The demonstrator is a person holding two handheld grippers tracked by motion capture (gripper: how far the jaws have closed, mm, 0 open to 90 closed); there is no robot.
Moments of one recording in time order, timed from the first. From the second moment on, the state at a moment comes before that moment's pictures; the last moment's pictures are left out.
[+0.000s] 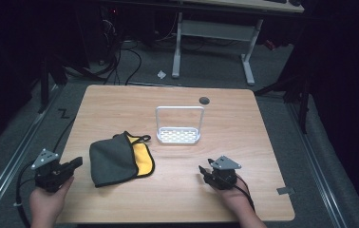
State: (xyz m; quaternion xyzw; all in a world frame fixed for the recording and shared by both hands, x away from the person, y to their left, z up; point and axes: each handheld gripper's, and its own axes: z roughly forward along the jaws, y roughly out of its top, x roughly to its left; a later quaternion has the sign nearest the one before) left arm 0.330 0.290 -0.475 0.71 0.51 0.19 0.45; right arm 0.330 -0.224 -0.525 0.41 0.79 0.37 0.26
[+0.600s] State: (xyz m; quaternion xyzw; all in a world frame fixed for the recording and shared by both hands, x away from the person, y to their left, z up) left arm 0.412 0.235 -0.488 0.76 0.51 0.15 0.37; right arm 0.329 -0.223 -0.526 0.40 0.80 0.37 0.26
